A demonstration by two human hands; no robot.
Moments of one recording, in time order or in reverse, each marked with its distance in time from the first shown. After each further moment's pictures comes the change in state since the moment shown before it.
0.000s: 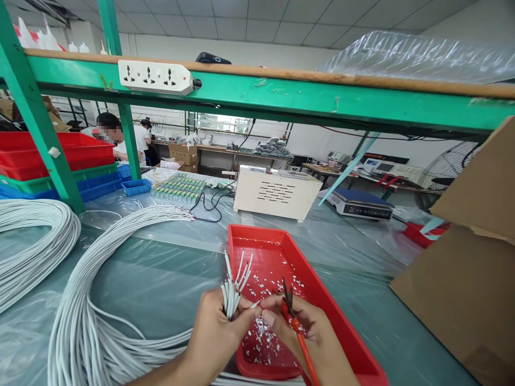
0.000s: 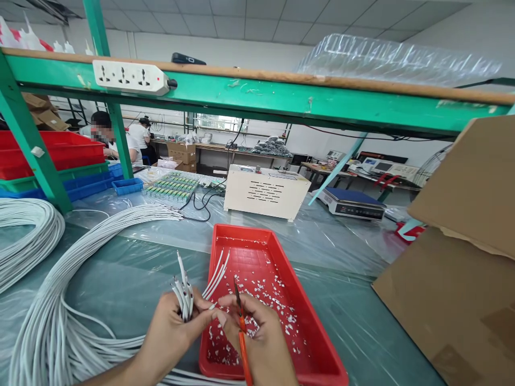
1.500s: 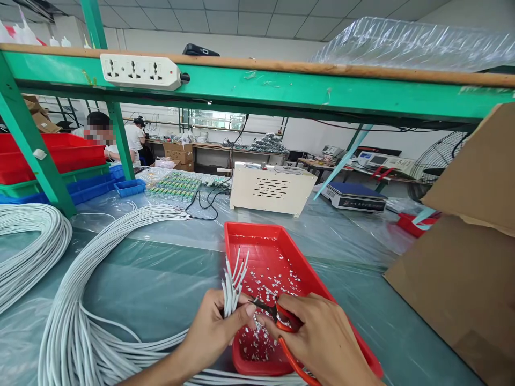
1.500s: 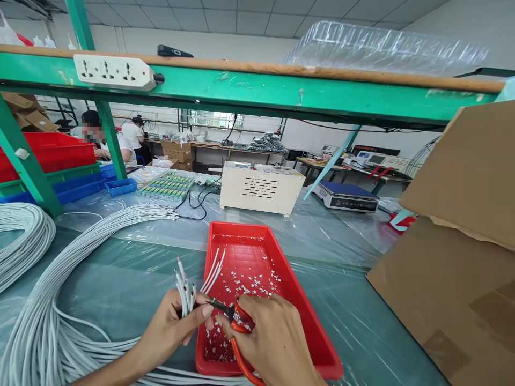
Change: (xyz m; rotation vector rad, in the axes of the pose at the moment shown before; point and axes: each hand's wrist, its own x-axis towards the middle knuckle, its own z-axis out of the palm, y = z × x) left_hand 0.006 -0.008 -0.004 -0.249 -0.289 -0.132; right_hand 0.001 -0.004 -0.020 -0.973 0.106 -0.261
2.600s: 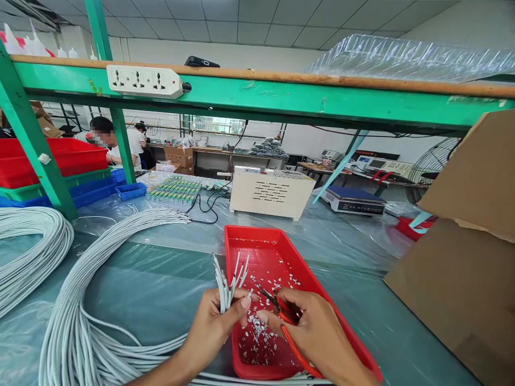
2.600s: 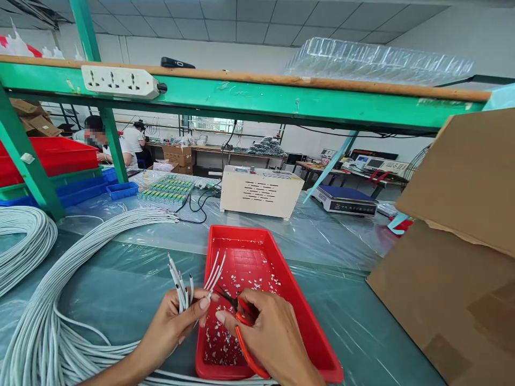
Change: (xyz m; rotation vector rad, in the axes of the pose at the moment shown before) left_hand 0.003 0.002 0.001 -0.094 0.071 -0.013; right_hand 0.006 0.008 0.008 0.371 -0.133 0.171
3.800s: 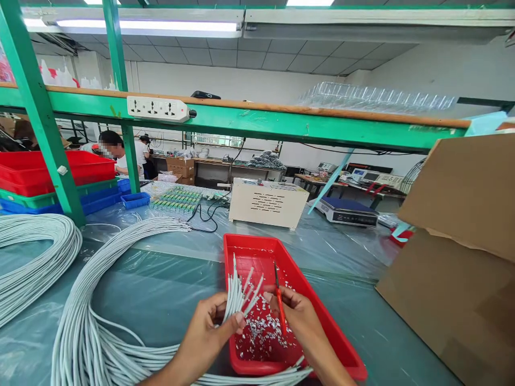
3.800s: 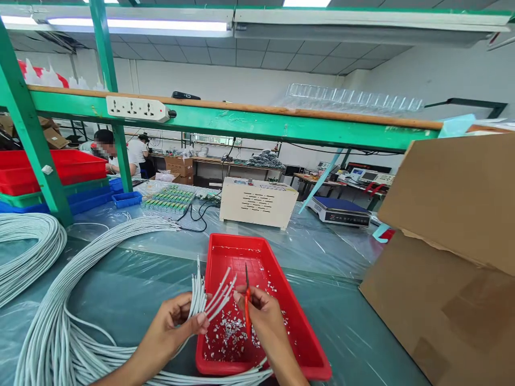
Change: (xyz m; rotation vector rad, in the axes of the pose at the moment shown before) left_hand -0.020 -0.003 -0.005 0.052 -0.020 0.103; right_hand 0.005 0.014 0.024 0.940 0.256 0.234
